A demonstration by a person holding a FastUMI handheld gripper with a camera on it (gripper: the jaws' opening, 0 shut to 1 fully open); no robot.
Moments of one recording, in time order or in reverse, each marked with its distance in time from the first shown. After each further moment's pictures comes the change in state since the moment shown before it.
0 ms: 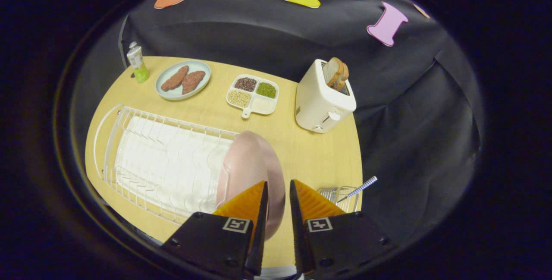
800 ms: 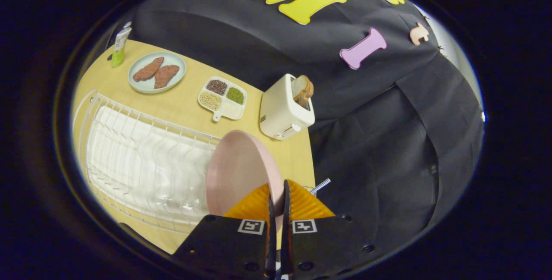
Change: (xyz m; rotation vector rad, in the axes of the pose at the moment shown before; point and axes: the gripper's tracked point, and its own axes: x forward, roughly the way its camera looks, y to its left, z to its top) arm -0.047 0.002 0.007 0.019 -0.077 -0.350
